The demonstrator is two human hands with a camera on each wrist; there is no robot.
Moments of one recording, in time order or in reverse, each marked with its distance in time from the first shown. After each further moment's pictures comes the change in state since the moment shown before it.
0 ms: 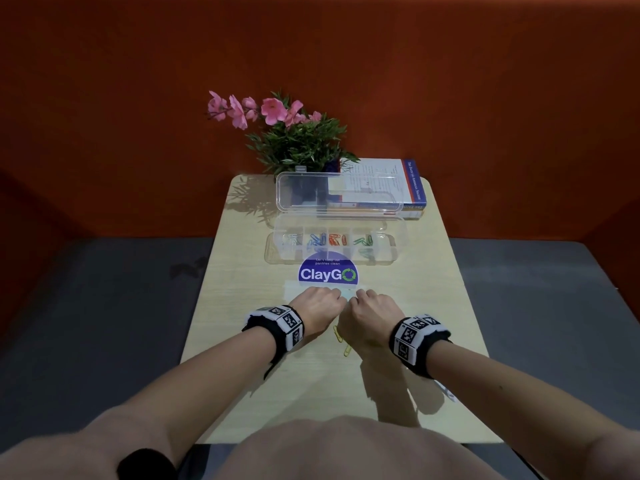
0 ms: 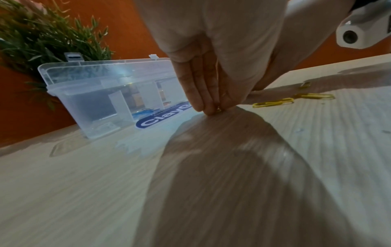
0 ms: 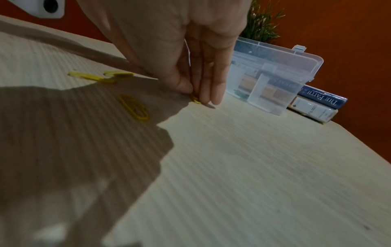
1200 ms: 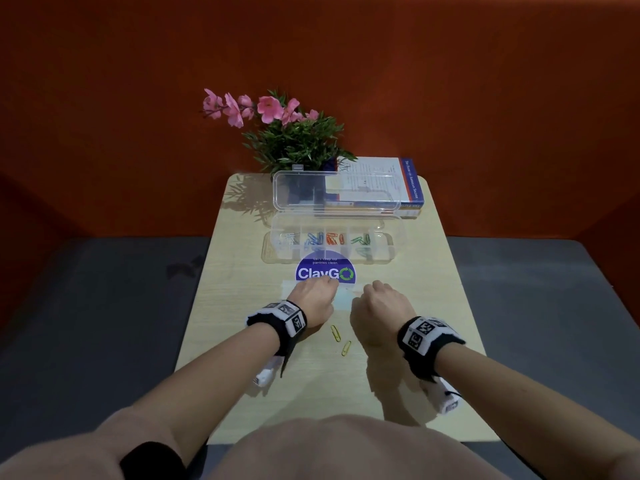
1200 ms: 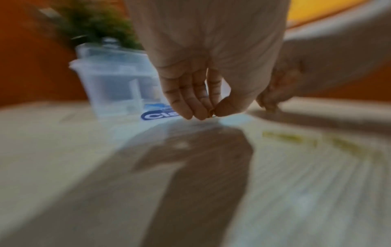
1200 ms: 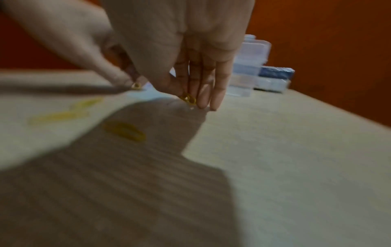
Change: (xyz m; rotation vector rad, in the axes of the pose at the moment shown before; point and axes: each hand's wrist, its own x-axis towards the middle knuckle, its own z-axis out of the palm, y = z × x) left_hand 0.009 -0.009 0.003 -0.382 0.140 -0.221; right_hand 0.004 0.016 0.029 0.432 0.146 0.308
